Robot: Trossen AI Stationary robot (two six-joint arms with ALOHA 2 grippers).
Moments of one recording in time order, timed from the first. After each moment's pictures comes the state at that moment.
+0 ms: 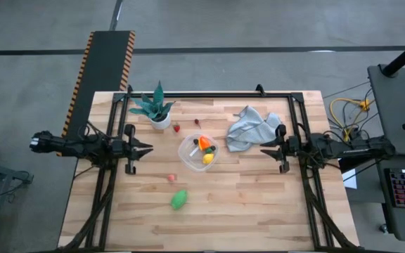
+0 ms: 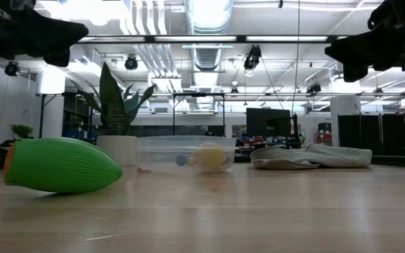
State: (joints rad) left arm -0.20 0.16 0.07 0.23 -0.24 0.16; right arm 0.05 0.19 0.03 0.22 0.06 0.00
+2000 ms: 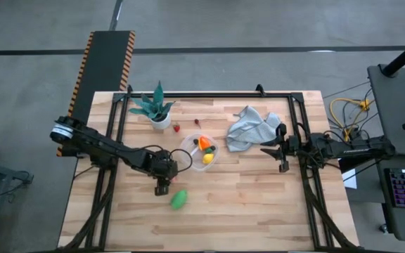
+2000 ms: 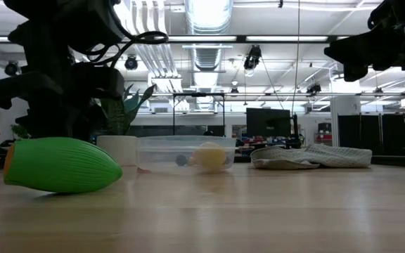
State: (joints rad) left arm -0.25 1.48 0.71 -0.41 -0.03 -0.34; right arm 0.05 0.19 0.04 0.21 0.08 -0.01
